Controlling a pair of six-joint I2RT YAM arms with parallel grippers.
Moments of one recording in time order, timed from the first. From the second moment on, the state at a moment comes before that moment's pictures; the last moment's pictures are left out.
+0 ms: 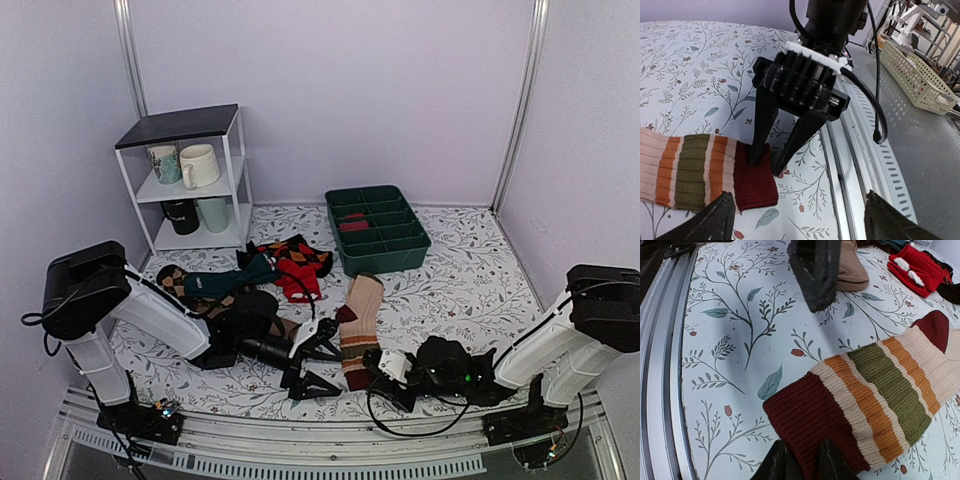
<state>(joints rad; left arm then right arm) -1.05 1.76 0.60 0.74 0.66 -0.01 1.23 1.58 0.29 0.70 0.03 -0.05</state>
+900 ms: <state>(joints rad) -1.07 1.68 0.55 0.62 0.47 0.29 1.00 1.55 0.52 0.20 -0.28 0.29</state>
